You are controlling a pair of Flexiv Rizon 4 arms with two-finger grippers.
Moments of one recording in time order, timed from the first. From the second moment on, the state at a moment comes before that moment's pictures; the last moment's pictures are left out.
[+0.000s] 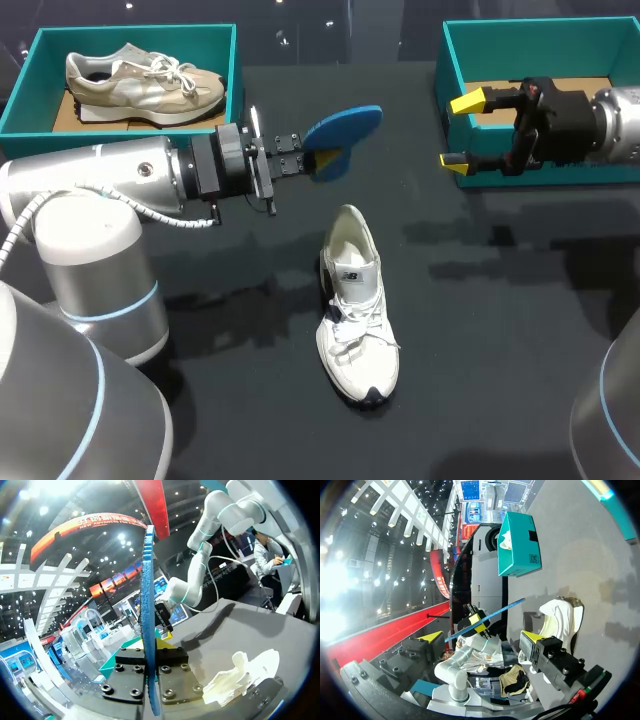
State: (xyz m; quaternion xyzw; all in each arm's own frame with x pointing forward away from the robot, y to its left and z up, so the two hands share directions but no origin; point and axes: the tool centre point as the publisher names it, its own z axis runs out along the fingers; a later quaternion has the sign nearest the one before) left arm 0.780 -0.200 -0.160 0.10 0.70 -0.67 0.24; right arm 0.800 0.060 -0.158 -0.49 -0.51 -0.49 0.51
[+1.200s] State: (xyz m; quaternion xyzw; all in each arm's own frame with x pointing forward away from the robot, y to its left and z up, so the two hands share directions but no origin) left arm 0.767 -0.197 -0.132 -0.26 0.69 -0.65 -0.16; right arm 0.800 0.060 -0.158 -0.49 -0.51 -0.49 0.51
